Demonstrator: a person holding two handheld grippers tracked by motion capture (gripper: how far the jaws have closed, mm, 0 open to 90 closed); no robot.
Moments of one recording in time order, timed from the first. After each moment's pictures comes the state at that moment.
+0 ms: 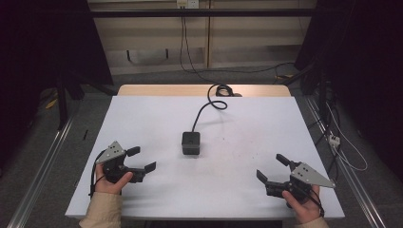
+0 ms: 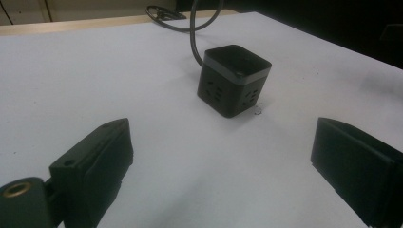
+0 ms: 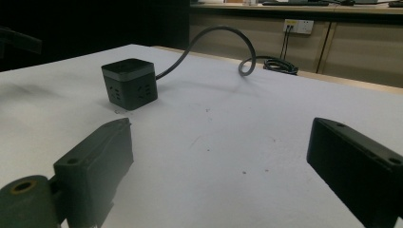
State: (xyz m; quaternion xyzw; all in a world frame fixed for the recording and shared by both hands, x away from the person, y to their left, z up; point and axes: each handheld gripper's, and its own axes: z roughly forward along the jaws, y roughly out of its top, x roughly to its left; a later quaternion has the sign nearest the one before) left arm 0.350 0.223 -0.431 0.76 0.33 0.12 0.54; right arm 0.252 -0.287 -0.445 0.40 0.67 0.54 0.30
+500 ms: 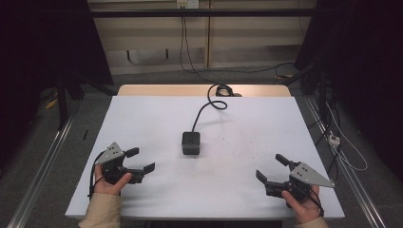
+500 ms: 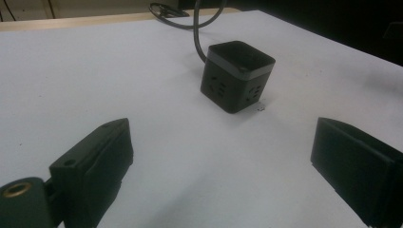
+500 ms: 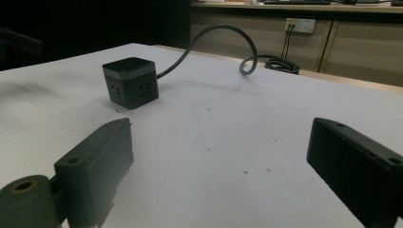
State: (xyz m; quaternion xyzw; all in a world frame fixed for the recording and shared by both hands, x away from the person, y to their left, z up) left arm 0.349 0.225 -0.435 0.76 0.34 0.12 0.54; right arm 0.253 -0.286 -0.446 0.40 0.67 0.54 0.30
